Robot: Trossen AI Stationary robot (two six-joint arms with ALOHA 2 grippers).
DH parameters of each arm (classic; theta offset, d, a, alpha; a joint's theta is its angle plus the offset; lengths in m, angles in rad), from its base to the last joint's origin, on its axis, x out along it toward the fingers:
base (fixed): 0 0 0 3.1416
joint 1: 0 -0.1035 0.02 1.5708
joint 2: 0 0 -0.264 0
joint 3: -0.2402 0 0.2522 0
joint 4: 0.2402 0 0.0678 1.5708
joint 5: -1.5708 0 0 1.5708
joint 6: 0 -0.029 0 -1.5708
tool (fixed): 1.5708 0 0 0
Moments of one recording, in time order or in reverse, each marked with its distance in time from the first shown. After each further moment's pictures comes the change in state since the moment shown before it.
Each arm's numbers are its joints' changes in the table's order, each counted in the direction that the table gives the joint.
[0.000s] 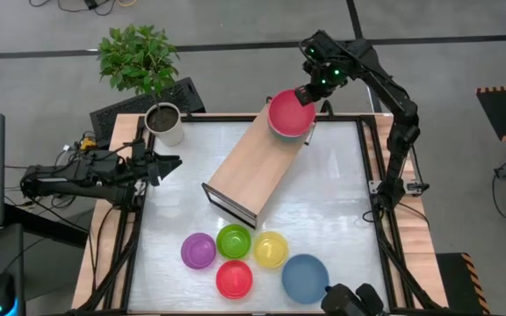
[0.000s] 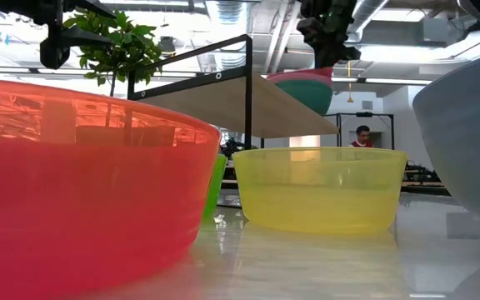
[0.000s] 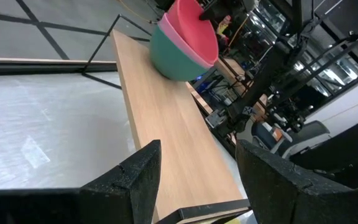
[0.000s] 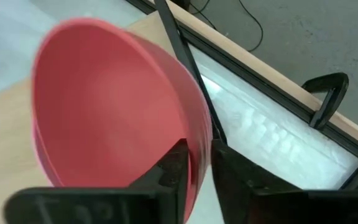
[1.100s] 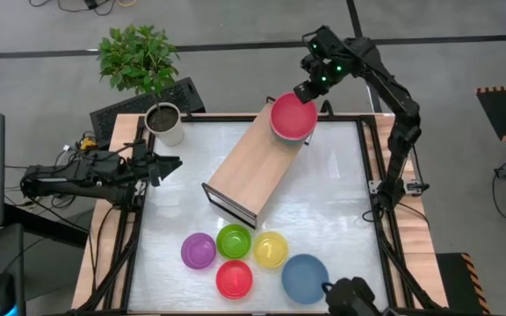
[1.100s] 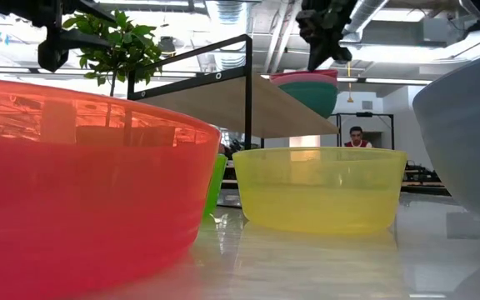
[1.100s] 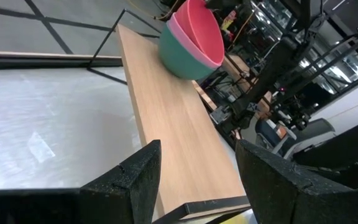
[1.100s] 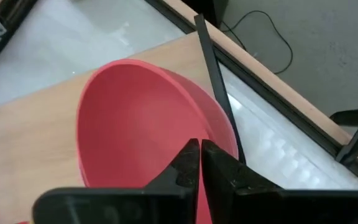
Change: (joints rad) left arm 0.000 0.000 0.000 0.030 0.000 0.015; right arm 0.026 -0.006 0.001 -0.084 0.122 0.103
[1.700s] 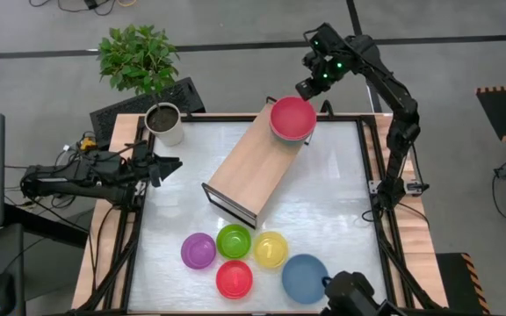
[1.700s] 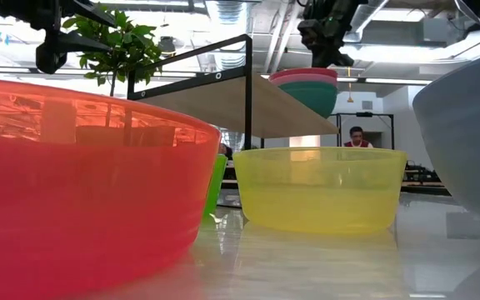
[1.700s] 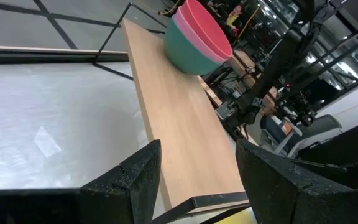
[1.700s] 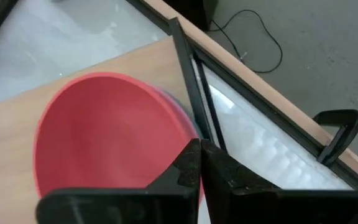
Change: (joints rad) left arm 0.000 0.000 0.000 0.029 -0.001 0.008; right arm 0.032 0.022 0.000 -0.003 -0.005 0.035
